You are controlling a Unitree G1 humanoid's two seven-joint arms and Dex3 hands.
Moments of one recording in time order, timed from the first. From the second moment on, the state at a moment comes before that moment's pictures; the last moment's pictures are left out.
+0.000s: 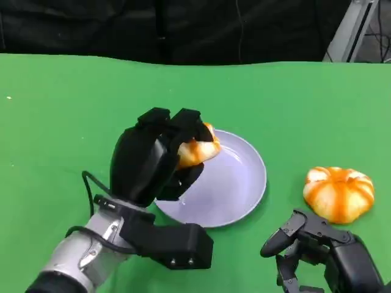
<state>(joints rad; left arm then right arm) -0.46 0.15 -0.43 0.60 0.82 -0.48 0.74 0.42 -0.02 0.22 -0.40 -0.15 -0.10 0.04</state>
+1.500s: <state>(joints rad) 0.02 0.28 -0.14 0.11 0.22 -0.48 -0.07 0.43 -0.01 0.24 -0.41 -0.16 -0.11 0.02</state>
